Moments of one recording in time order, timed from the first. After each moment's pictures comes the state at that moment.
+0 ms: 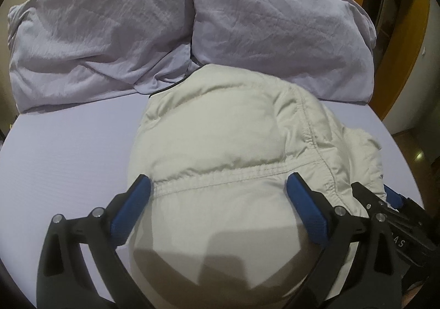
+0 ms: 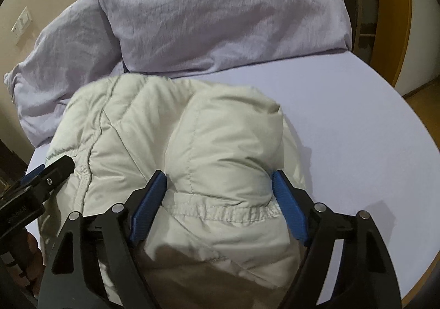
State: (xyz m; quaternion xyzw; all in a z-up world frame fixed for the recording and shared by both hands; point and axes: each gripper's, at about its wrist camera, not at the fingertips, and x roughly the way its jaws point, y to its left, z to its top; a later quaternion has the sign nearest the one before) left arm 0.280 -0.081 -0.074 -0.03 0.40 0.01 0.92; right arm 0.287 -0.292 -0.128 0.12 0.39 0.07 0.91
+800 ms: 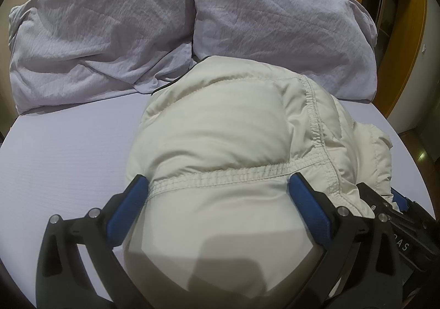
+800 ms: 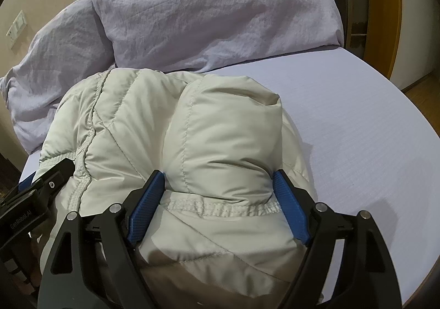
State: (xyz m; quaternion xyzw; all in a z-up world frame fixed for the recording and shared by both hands) left arm 0.281 -0.077 -0.082 -0.03 0.39 0.01 0.92; right arm 0.281 -0.287 -0.143 0.12 0.37 0.04 0.92
